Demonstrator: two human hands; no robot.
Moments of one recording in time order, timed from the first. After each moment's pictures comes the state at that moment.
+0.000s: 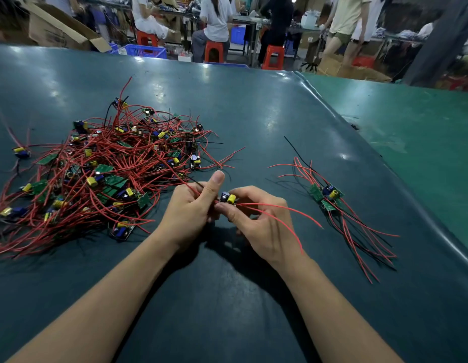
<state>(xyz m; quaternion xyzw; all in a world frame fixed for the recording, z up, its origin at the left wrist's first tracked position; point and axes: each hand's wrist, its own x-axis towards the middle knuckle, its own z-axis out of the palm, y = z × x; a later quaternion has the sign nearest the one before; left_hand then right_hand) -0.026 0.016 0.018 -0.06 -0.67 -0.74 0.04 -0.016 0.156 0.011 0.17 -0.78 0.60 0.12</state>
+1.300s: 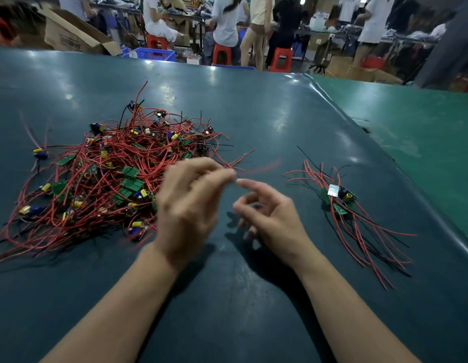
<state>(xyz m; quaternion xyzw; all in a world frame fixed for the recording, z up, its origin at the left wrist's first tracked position) -0.020 -0.007 0.022 -0.23 -0.76 -0.27 0.54 -0.023 0.155 0.014 0.10 -0.68 0.72 -0.03</state>
